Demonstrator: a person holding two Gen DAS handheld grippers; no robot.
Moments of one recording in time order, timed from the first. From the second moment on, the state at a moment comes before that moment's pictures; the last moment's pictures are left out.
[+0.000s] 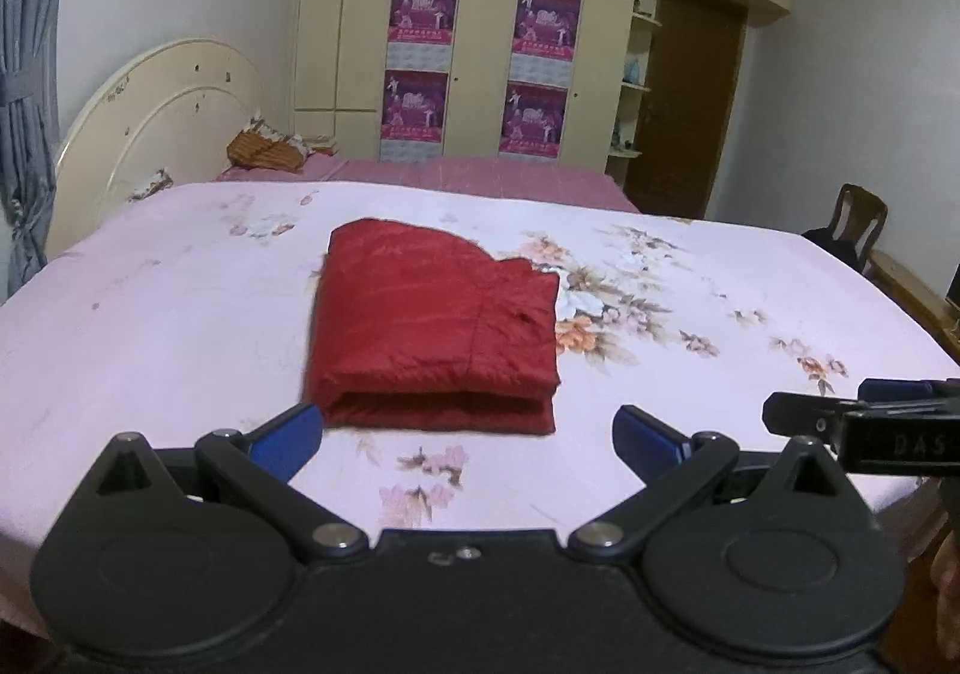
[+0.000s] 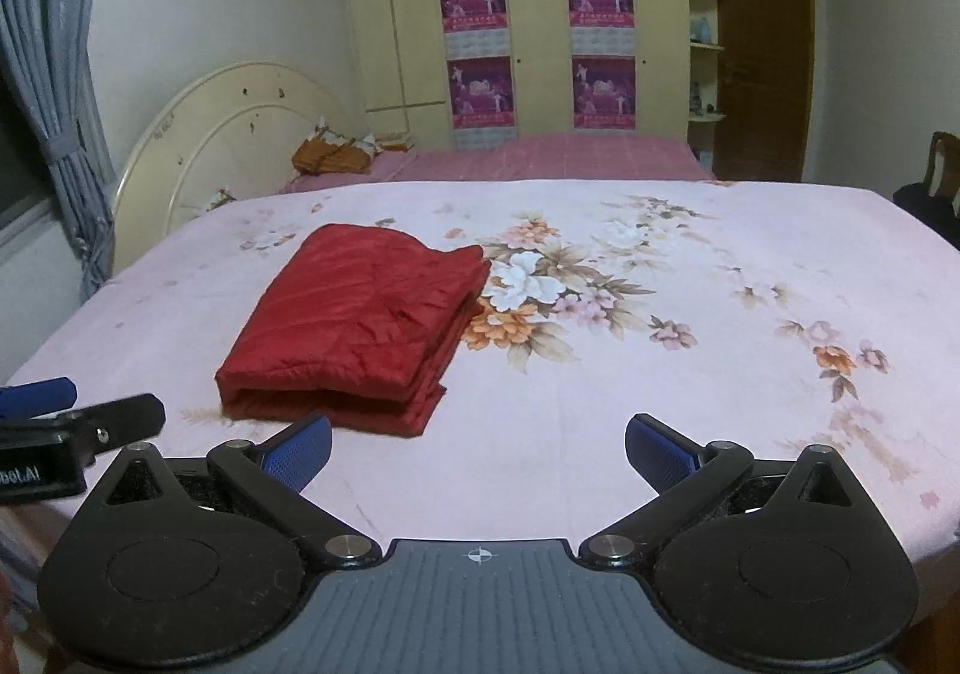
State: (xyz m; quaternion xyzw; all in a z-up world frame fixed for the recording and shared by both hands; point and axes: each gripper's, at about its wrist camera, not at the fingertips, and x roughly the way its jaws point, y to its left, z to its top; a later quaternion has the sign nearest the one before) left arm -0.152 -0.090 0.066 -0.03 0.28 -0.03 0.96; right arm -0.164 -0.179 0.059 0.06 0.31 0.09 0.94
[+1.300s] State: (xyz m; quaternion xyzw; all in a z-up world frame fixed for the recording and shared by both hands) left arm -0.158 -0.089 0.071 -0.03 0.27 -0.04 0.96; right arm -0.170 -0.176 0.064 0.05 0.30 0.09 0.95
